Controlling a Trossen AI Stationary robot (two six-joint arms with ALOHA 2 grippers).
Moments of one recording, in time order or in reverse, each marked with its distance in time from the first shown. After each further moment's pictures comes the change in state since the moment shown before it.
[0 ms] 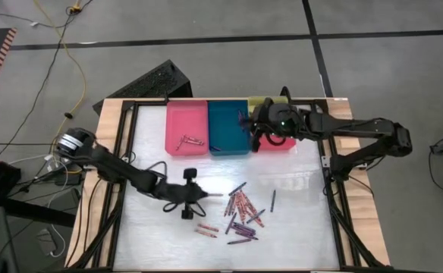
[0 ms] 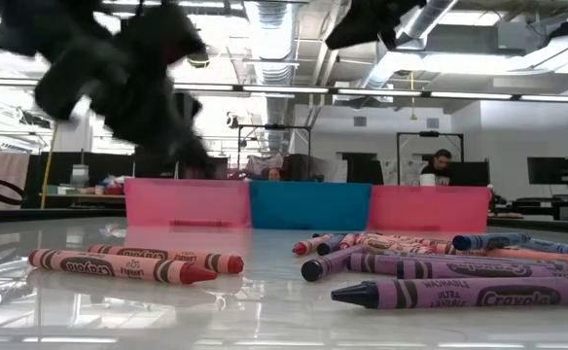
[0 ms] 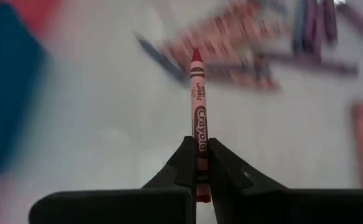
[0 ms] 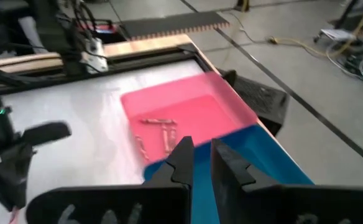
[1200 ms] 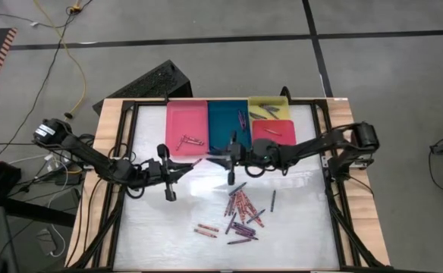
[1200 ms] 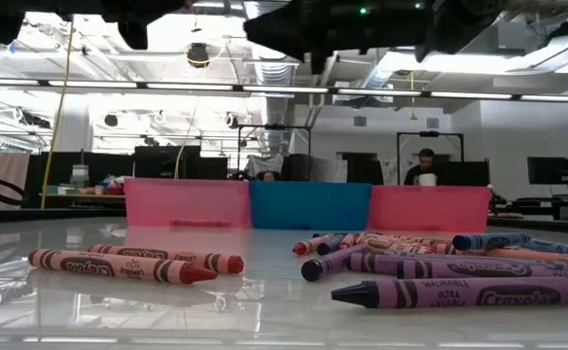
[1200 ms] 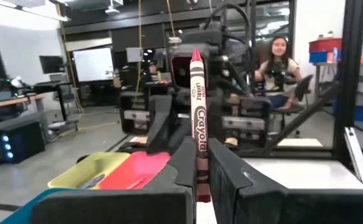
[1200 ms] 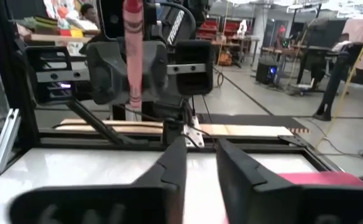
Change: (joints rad) left arm -0.045 -0.408 -0.312 0.845 -0.281 0.326; right arm 0.190 0.377 -0.264 1.105 -0.160 -0.129
